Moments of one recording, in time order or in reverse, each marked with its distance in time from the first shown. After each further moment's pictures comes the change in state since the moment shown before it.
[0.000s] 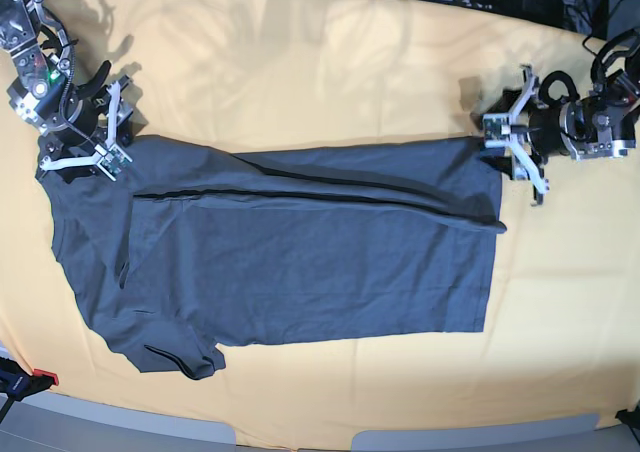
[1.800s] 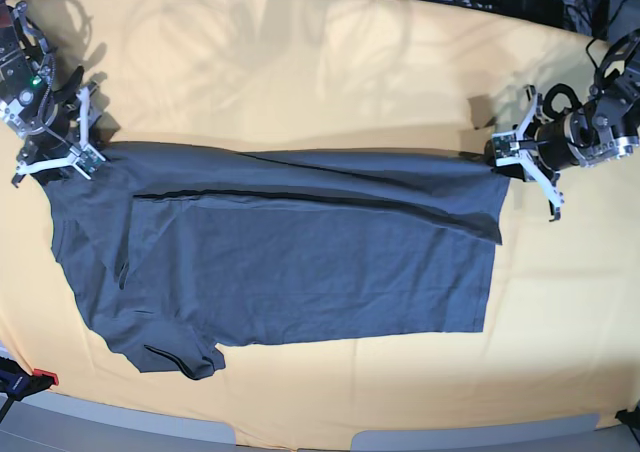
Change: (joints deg) left arm -0.2 0.2 0.0 -4.5 7.0 13.3 -4.0; right arm -0.8 5.8 0.1 -10.2 -7.7 3.8 3.4
